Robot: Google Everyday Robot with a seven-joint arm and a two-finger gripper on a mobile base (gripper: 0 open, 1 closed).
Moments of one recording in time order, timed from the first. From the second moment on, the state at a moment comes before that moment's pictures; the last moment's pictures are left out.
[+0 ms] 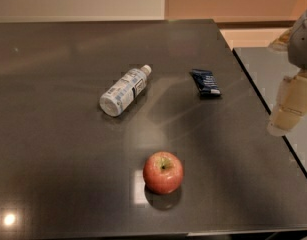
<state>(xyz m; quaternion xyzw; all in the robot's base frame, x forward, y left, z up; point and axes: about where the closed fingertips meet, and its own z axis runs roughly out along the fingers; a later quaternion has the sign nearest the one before) 0.438 -0.217 0.976 -0.60 0.78 -0.03 0.16</state>
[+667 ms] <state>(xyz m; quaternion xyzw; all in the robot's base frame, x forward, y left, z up) 0.449 -0.211 0.972 -0.60 0.78 -0.03 0.16</state>
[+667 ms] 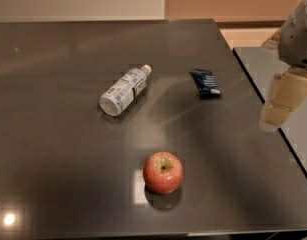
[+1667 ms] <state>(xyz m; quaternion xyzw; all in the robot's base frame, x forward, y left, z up) 0.530 -0.206 0.936 -0.58 0.79 0.01 0.18</state>
